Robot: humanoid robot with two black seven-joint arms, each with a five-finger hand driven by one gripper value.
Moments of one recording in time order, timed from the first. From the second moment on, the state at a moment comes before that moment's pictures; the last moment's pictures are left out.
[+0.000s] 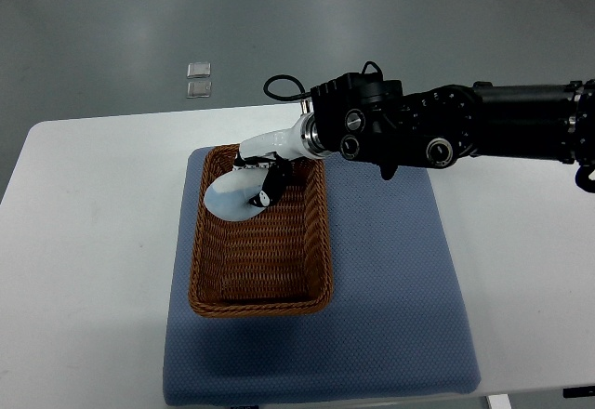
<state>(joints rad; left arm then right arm) -0.01 0.00 -0.10 -0.17 0.06 -0.05 0.06 1.52 -0.04 -0.33 1.01 -0.65 0.23 -0.11</state>
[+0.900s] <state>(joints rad) -0.01 0.00 -0.10 -0.17 0.06 -0.05 0.06 1.43 0.00 -0.32 0.94 -0.65 0.22 -0.07</state>
